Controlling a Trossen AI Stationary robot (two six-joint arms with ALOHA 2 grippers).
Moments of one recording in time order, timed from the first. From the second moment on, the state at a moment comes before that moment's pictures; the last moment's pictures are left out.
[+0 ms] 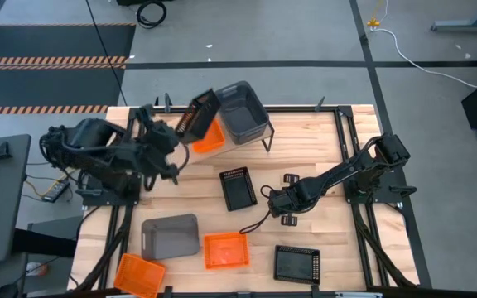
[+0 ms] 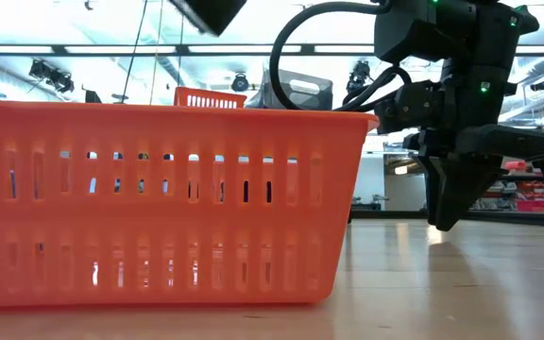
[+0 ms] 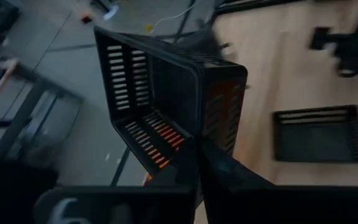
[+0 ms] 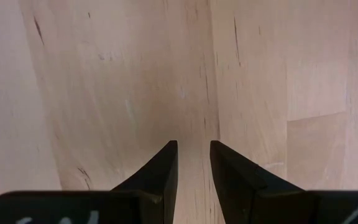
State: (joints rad) left arm -0.32 1.46 2.06 -1.57 -0.86 -0.25; right arm 0.32 1.72 0.94 -0.67 0.26 0.42
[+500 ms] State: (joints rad) left arm -0.07 1.31 1.68 -1.57 -0.69 -0.33; right arm 0.32 1.72 0.94 -0.67 0.26 0.42
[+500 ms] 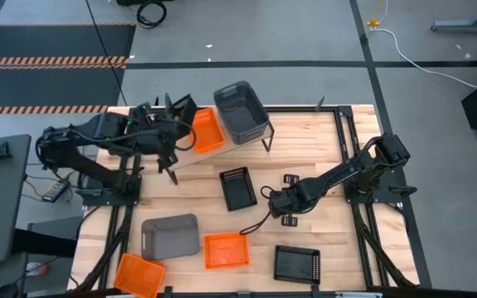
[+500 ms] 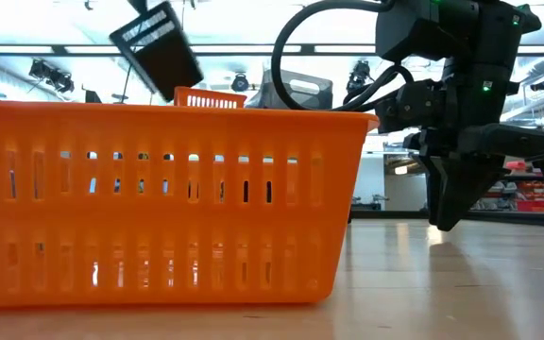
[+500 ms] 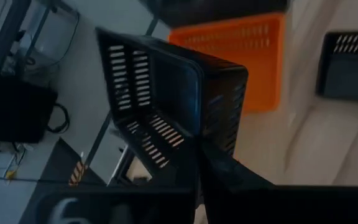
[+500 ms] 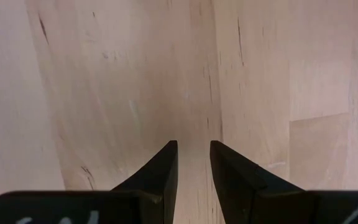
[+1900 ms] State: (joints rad) left arm -0.06 1.21 1.35 -1.57 -0.46 -0.51; right arm 0.32 1.72 0.94 -0.67 0.26 0.42
